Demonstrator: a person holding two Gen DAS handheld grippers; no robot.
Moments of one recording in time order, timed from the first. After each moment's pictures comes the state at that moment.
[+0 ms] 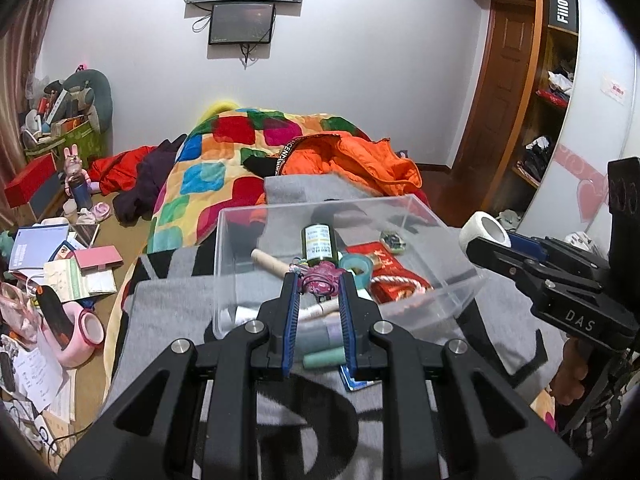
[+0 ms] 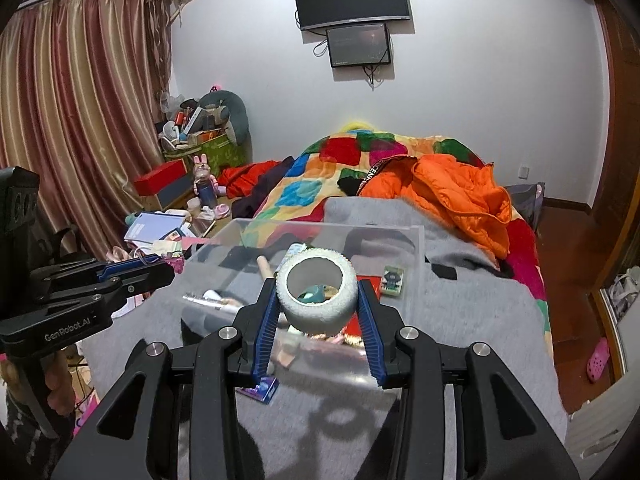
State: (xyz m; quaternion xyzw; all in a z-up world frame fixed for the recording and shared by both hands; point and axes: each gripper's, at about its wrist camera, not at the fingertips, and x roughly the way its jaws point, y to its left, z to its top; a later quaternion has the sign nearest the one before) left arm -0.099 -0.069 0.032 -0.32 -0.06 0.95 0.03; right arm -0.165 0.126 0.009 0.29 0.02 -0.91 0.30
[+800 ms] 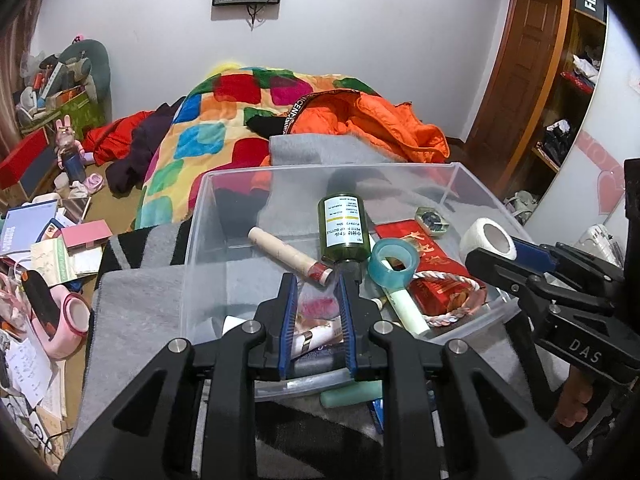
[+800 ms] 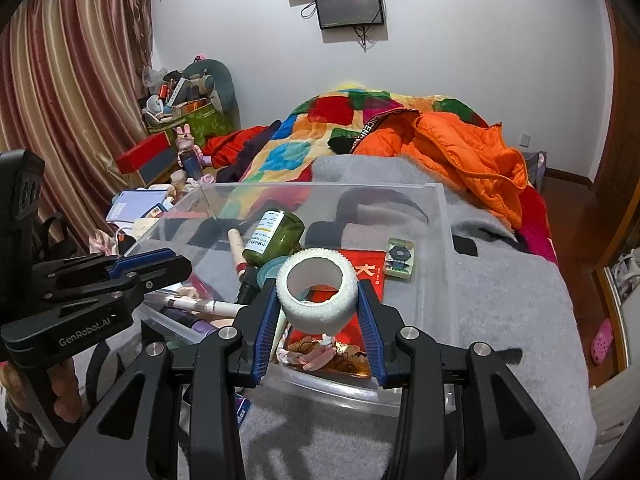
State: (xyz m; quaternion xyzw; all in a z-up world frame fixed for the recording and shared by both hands) left arm -0.163 -0.076 -0.024 -0.38 -0.06 0.92 0.02; right arm -0.215 0.101 -0.039 0.35 0.03 -0.89 0.28
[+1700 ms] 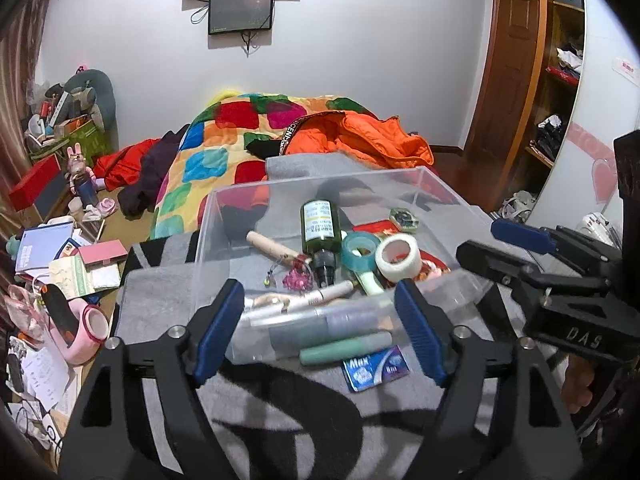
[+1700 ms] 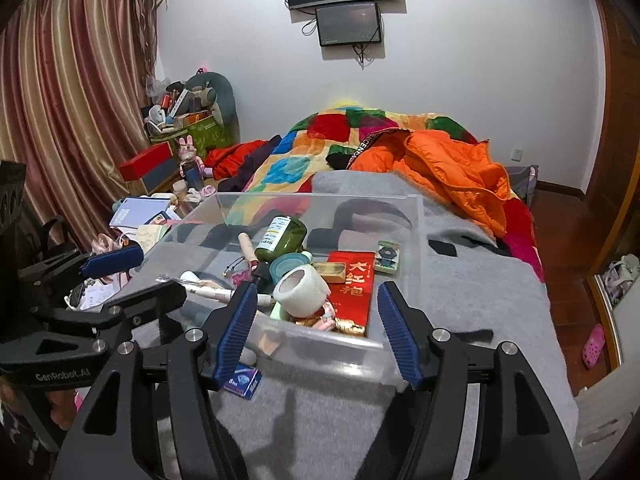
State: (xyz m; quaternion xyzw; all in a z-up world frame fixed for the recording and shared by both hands) left arm -0.112 -0.052 0.002 -0.34 -0.03 0.94 0.01; right arm -0.175 0.121 -0.017 0.32 0.03 -0.91 0.27
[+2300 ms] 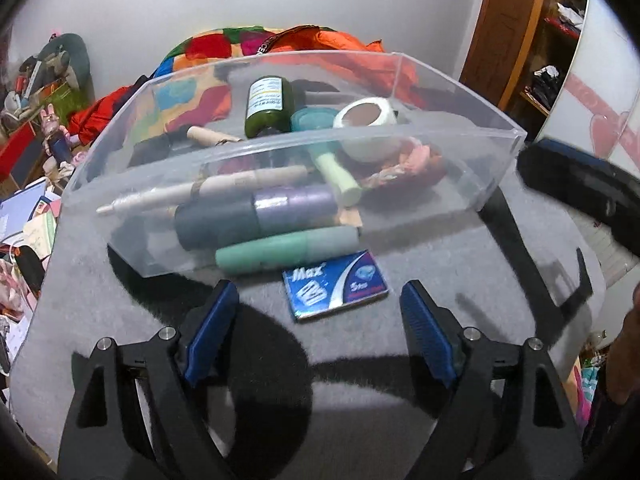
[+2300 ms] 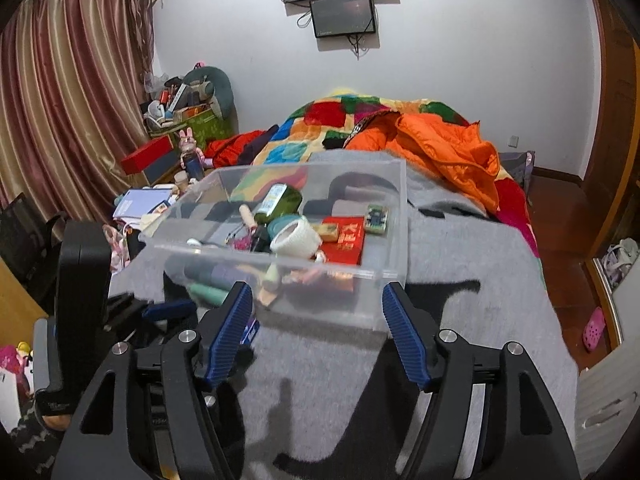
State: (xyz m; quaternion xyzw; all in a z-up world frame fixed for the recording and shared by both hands) left arm -0.120 -0.013 -0.080 -0.44 -0.03 0.90 0.04; right arm -0.149 0.141 -0.032 0.34 0.03 -0.90 0.27
